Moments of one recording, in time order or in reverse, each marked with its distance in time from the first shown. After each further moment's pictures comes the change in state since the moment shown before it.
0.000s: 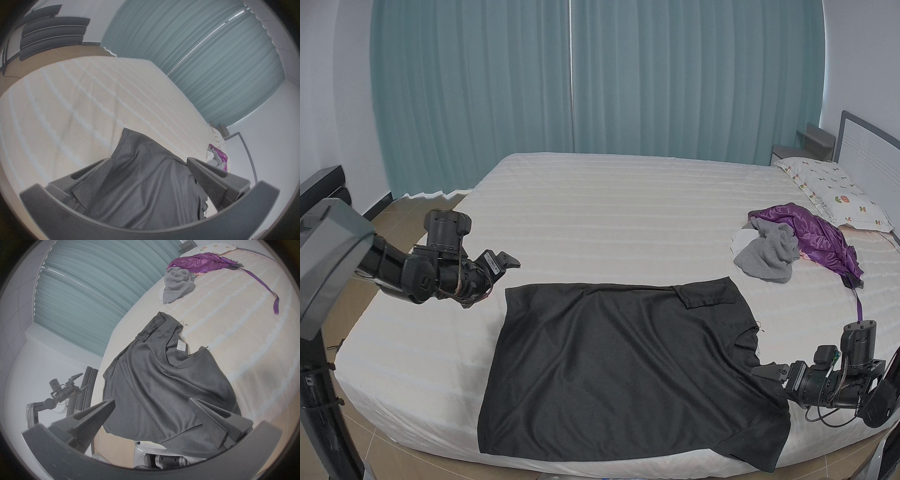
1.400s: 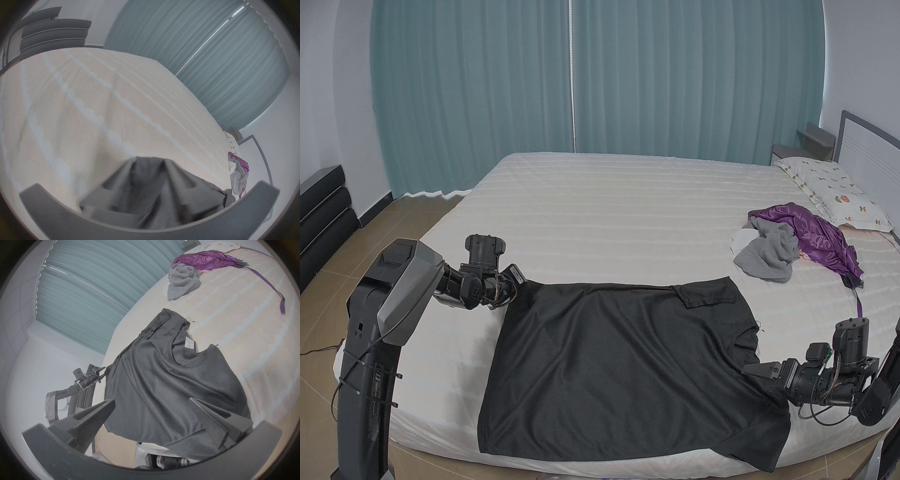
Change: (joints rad) left arm 0.017 0.495 -0.517 0.020 0.087 0.031; right arm 0.046 0.034 -0.034 -0.016 -0.007 0.017
